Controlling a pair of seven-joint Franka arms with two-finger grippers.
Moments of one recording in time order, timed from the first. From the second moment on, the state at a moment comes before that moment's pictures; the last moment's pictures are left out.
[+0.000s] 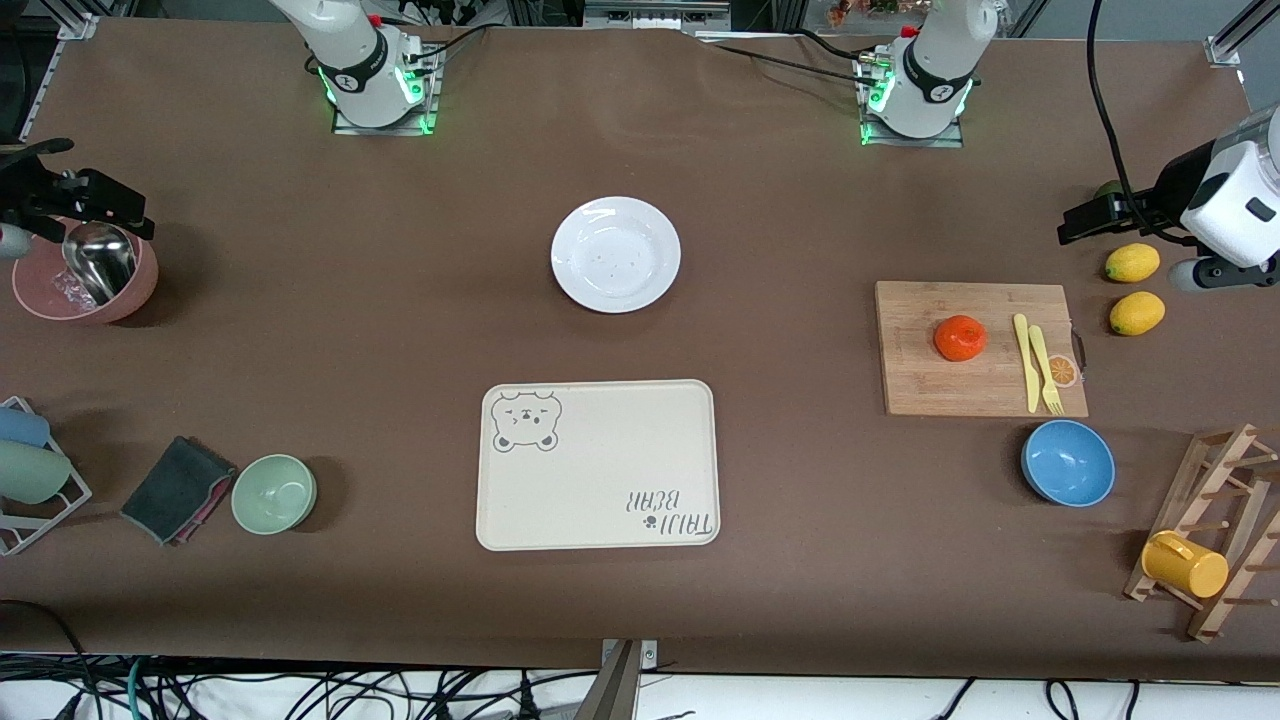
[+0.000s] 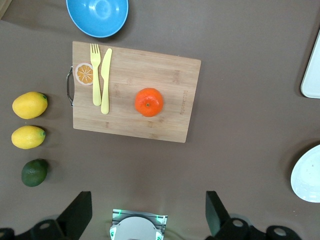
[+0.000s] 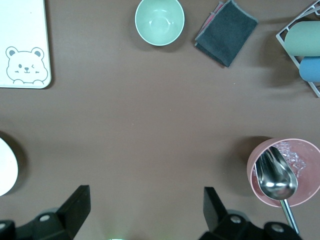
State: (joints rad) left arm 0.12 0.05 -0.12 -1.58 -0.04 1.40 -0.15; right arm -0.06 -0.01 0.00 -1.63 -0.02 1.56 -0.12
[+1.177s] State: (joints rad) left arm 0.13 0.05 -0.12 -1.81 -0.04 1.62 -0.15; right arm -0.06 -0.01 0.00 -1.63 -0.02 1.56 -0.12
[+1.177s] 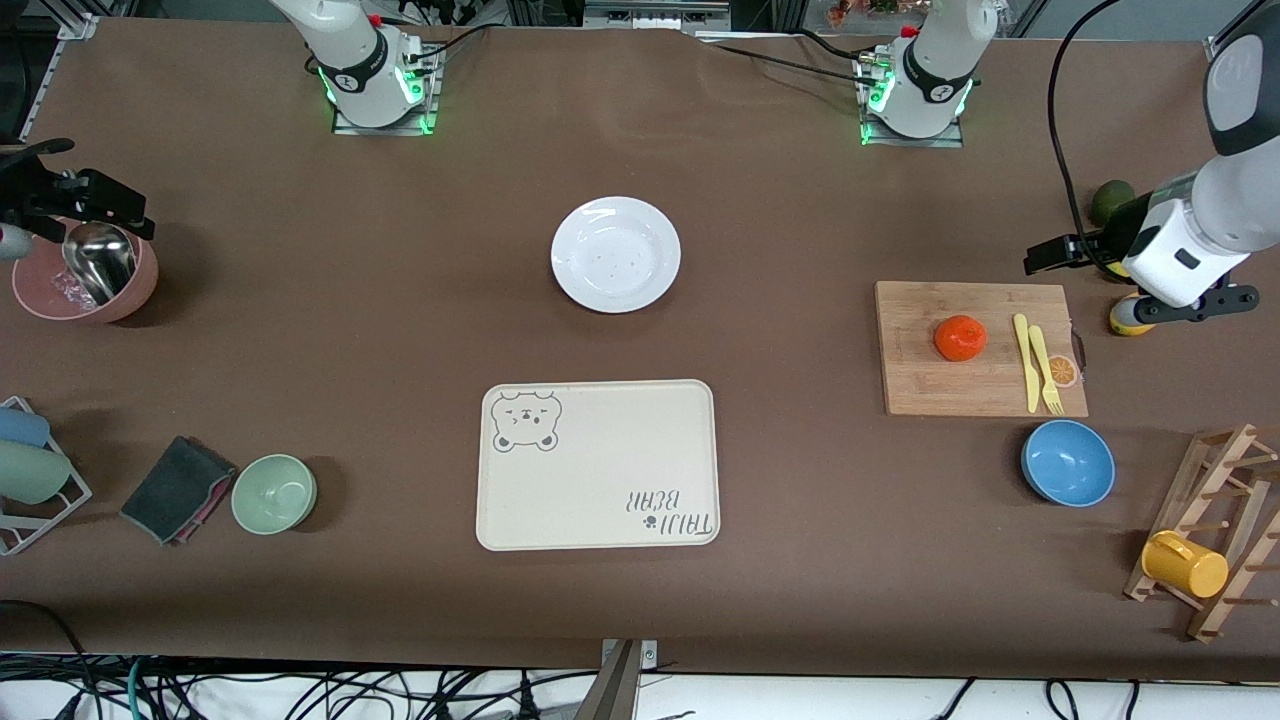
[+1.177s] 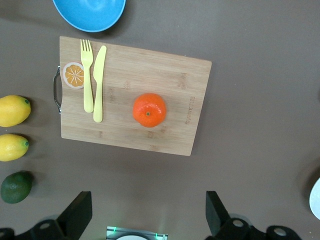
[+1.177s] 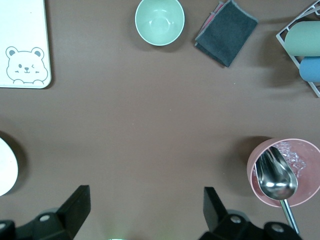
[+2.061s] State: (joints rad) left arm 0.14 0.03 -0.12 -1.85 -0.04 1.65 -0.15; right arm -0.06 -0.01 0.00 -1.63 -0.02 1.56 -0.12
